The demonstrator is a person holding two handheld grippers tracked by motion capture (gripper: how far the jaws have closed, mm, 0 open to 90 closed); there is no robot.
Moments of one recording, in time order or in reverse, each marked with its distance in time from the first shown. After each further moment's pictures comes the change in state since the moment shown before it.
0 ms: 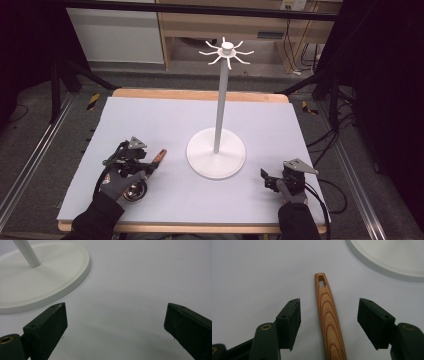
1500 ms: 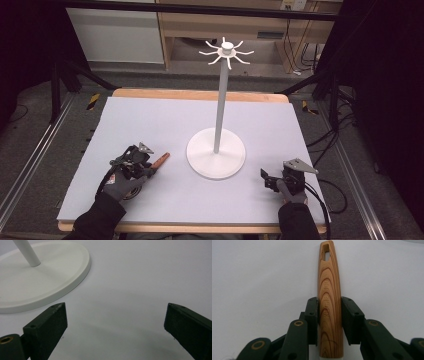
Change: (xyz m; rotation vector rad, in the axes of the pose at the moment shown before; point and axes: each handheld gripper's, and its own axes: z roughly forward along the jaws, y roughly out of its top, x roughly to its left) left arm -0.009 -0.003 0.012 0.180 -0.005 0.057; right arm -0.001 0.000 0.001 0.008 0.004 0.007
